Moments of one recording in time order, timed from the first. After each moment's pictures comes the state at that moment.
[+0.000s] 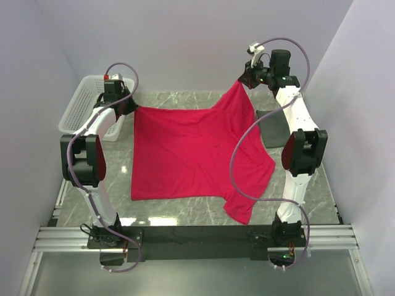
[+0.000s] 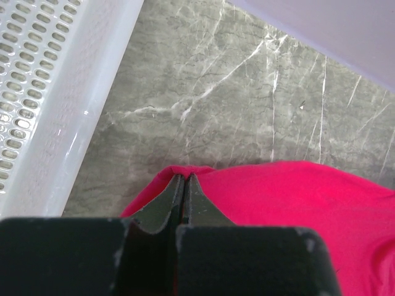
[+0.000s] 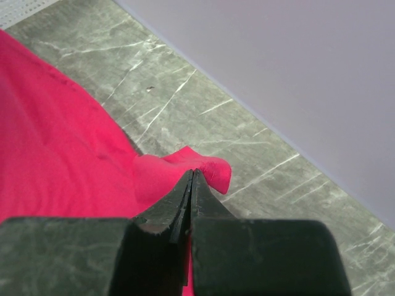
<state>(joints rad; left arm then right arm) -0.01 1.90 1.50 -0.21 0.11 -0.49 0.06 2.08 2.06 -0.42 -0.64 -0.30</state>
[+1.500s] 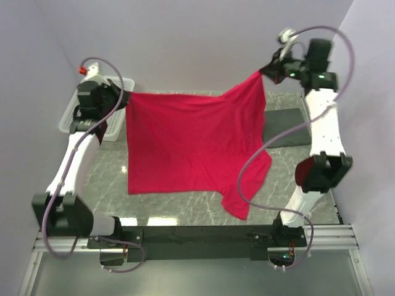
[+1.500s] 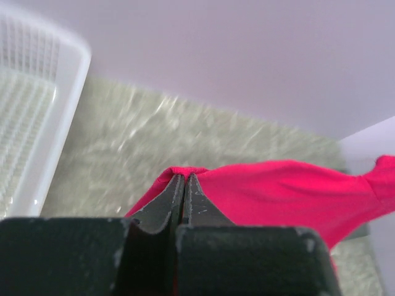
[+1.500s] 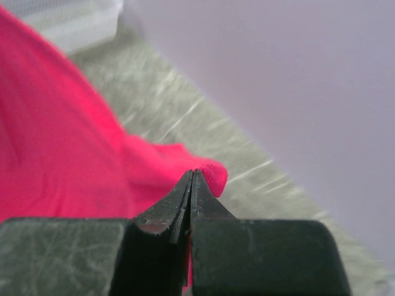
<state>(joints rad) -0.01 1.37 1.25 -0.12 0.19 -0.48 -0.07 1.83 2.06 -0.65 -0.85 -0.39</state>
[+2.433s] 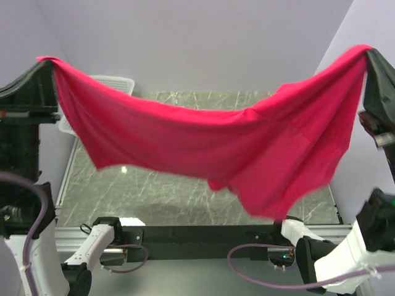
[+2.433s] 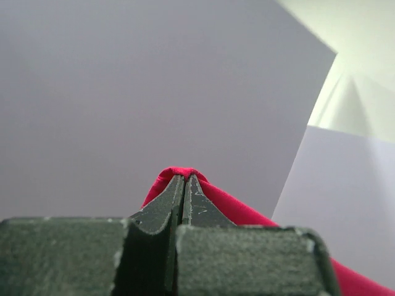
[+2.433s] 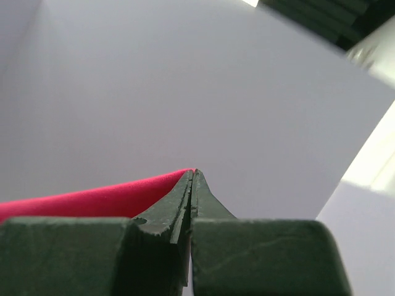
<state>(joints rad) -0.01 0.84 1.72 -0.11 0.13 -0.58 -0.23 1.10 2.37 -0.38 -0.62 -0.12</state>
